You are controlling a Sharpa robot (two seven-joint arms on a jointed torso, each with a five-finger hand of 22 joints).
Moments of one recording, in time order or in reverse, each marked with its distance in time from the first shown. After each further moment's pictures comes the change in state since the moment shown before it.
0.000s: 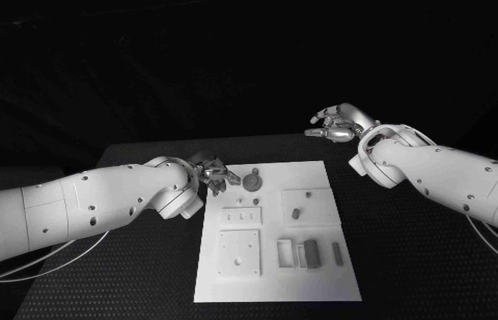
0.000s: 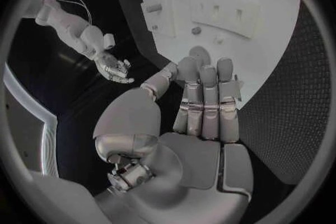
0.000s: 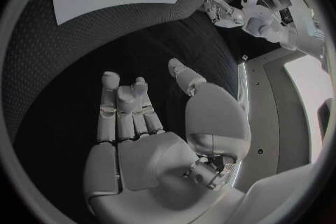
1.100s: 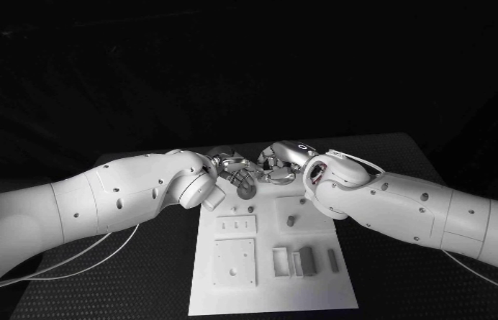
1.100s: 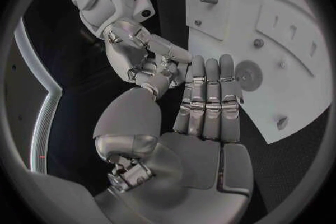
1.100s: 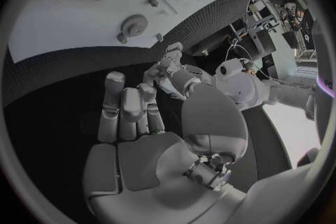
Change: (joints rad) left arm 0.006 0.156 0.076 -0.140 0.262 0.098 0.101; left_hand 0.005 -0.003 -0.002 0.020 -0.003 -0.020 -0.002 0.009 -0.022 -0.045 0.056 -0.358 -0.315 -0.032 0.084 -0.381 -0.163 0.015 -0.044 0.082 -0.214 -0.304; right arm -0.049 0.119 -0.042 0.170 -0.431 0.095 -0.192; right_hand 0.043 0.079 0.067 -0.103 -0.001 0.161 -0.127 0.134 0.072 0.123 -0.101 0.055 0.053 0.126 -0.094 0.025 0.004 0.003 0.114 -0.054 0.045 0.000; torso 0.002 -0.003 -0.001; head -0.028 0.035
